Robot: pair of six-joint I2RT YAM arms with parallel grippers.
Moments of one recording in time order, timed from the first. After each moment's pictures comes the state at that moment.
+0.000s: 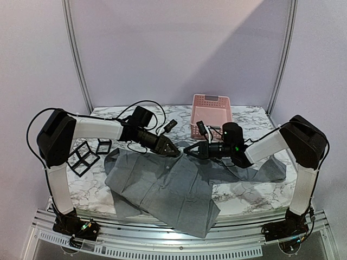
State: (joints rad) left arm -0.63 1.96 1.29 -0.15 0.87 -0.25; right arm 0.65 1.93 0.89 0.78 -0.74 0.68
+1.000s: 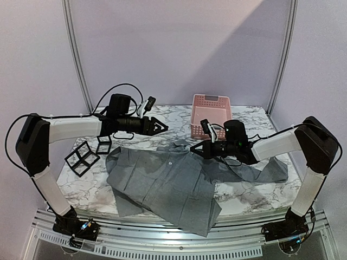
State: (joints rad) left arm -0.52 1.73 1.17 0.05 0.64 -0.32; right arm 0.65 1.79 0.87 0.50 -0.51 0.45
